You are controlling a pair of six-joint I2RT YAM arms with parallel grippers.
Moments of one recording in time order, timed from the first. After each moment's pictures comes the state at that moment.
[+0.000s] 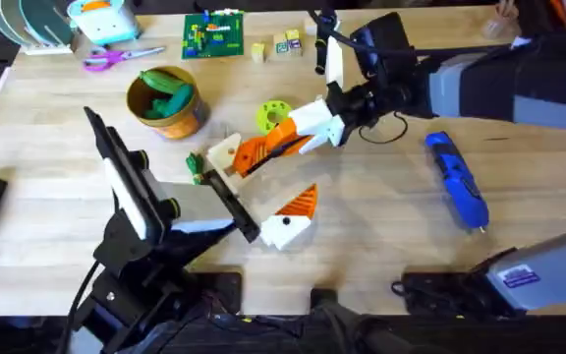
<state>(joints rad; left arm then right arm) -0.55 0.01 0.01 -0.05 0.36 -0.03 0.46 1.73 0.99 -0.20 -1.44 0.48</state>
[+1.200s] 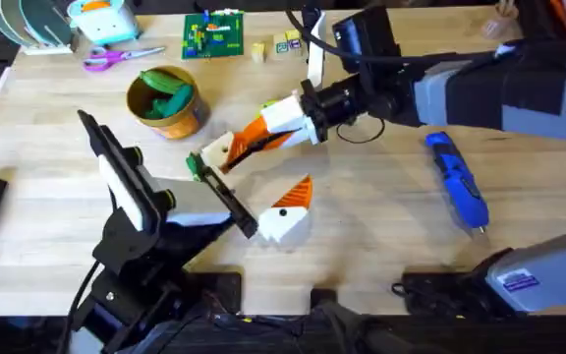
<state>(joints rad) -0.54 0.01 0.01 -0.06 0.32 -0.07 0.55 1.73 1.00 -0.01 -1.23 0.68</state>
